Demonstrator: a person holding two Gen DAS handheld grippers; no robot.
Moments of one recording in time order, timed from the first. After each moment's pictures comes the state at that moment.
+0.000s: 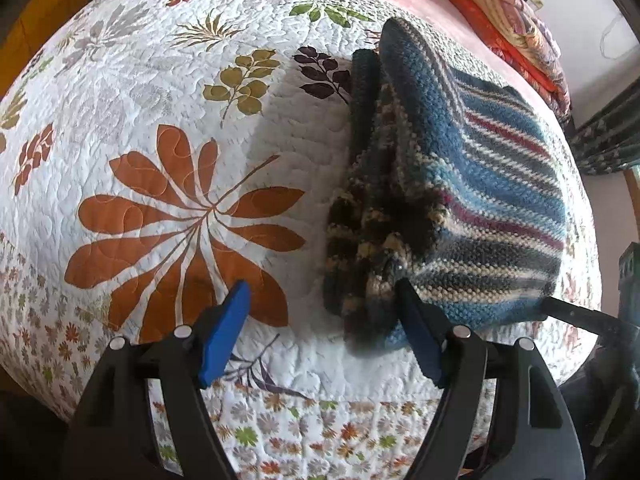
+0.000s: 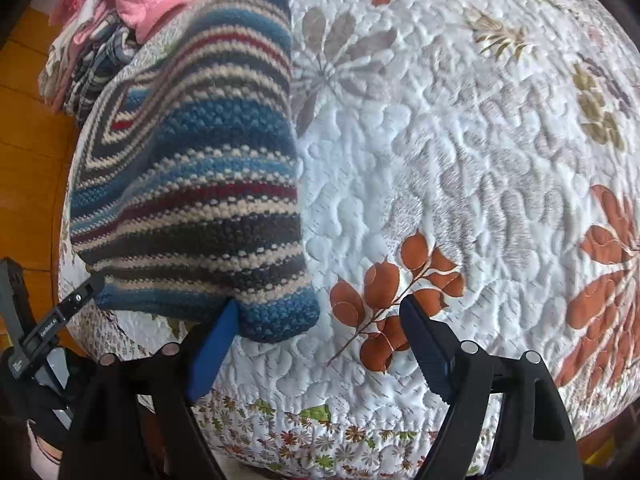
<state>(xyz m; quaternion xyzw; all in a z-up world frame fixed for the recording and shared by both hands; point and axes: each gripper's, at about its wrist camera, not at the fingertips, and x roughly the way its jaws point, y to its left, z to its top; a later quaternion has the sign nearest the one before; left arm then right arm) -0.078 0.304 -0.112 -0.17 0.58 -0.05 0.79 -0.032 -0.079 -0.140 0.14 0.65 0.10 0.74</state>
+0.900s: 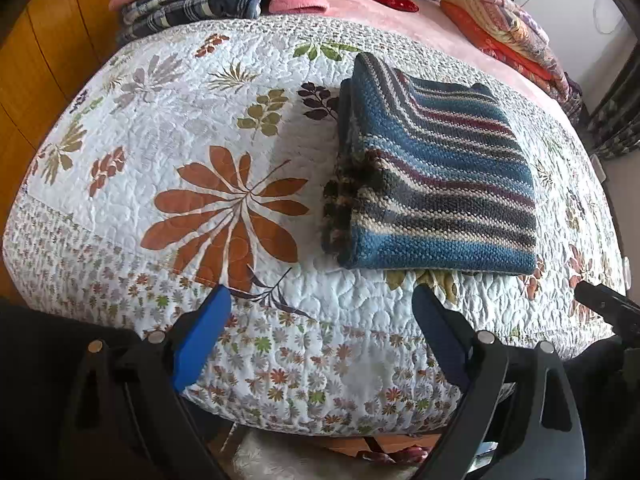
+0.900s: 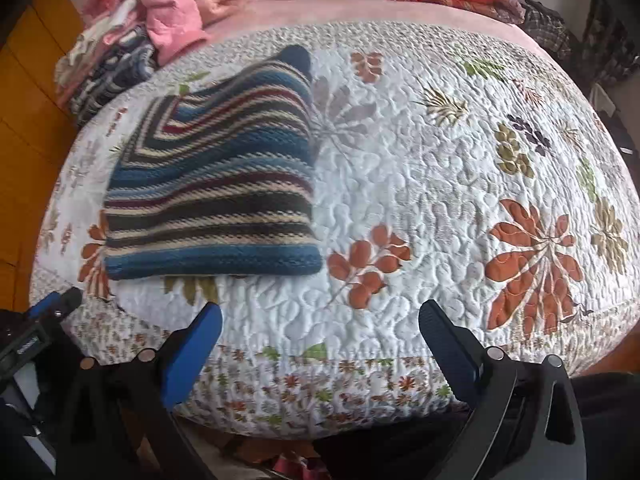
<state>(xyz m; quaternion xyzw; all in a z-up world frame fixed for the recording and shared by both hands) -0.147 0.277 -0.041 -0.09 0.55 0.01 0.83 -0.104 -0.067 -0.061 0.07 0.58 0.05 0.81</state>
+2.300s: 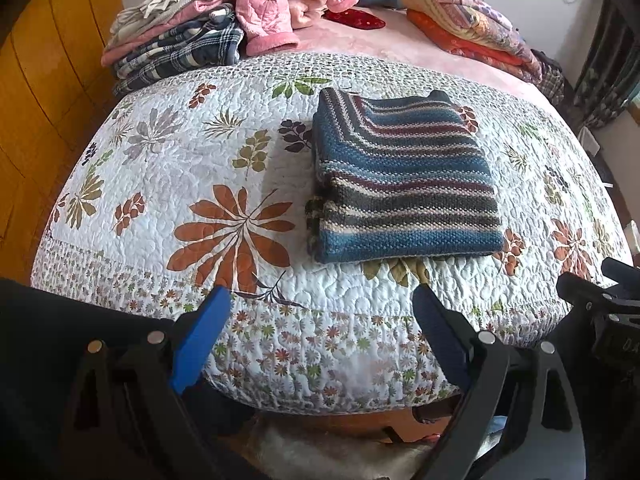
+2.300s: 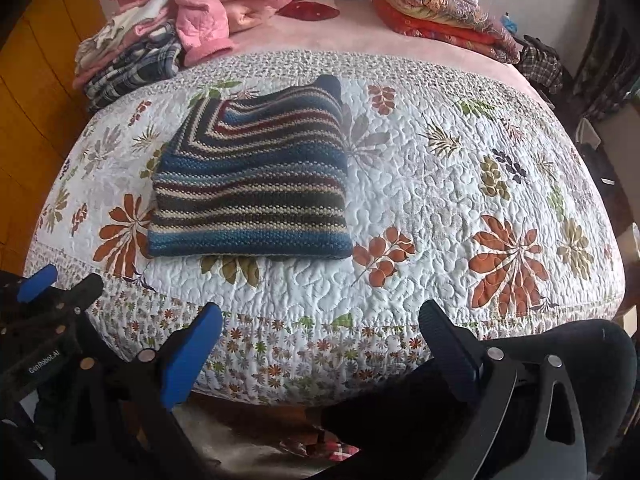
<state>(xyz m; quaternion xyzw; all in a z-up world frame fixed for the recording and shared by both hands) -0.182 0.246 0.012 -0.02 0.51 -0.01 0.86 -0.149 -0.019 -0.007 0.01 0.55 0.03 0.83</state>
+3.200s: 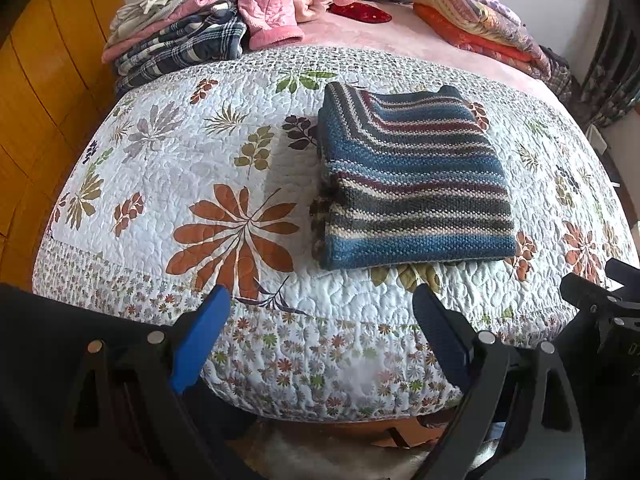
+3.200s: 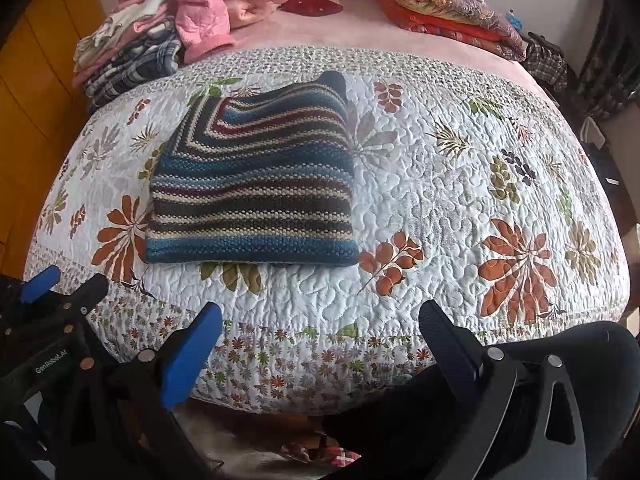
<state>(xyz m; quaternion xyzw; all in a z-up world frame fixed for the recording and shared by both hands) -0.167 0.246 0.002 -0.01 0.52 0.00 0.85 -0.135 -0.016 -0.017 0.01 0.56 0.04 0.83</state>
